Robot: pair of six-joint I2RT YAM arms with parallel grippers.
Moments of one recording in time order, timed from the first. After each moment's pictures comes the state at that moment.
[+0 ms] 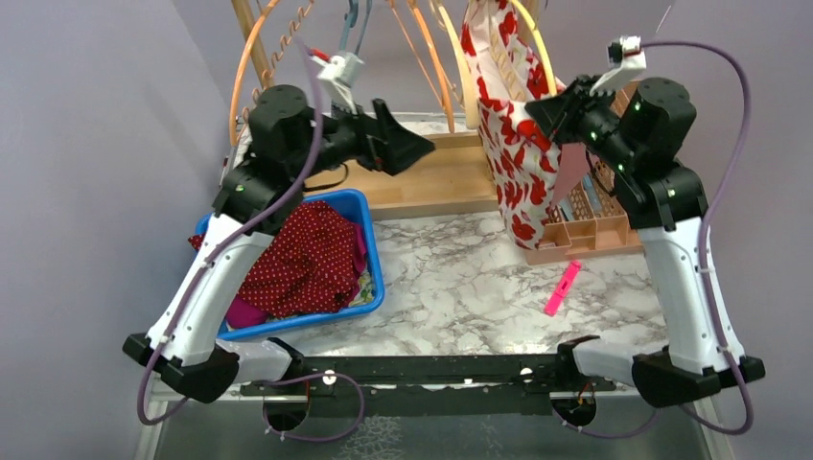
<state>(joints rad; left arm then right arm) -0.45 1.24 1.70 -0.49 0.49 -0.51 0.27 1.26 1.74 -0.52 -0.19 0.31</state>
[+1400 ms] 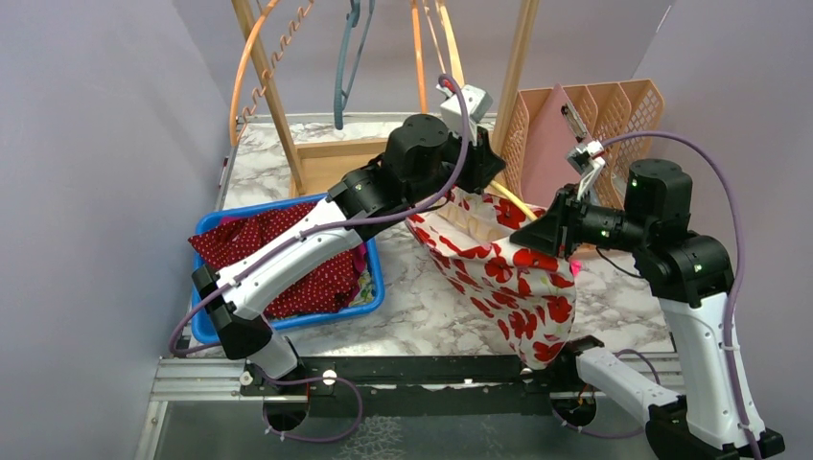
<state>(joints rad) -0.98 1.57 1.80 -0.36 -0.03 -0.39 0.27 0.90 1.43 -1.02 -0.72 0.23</state>
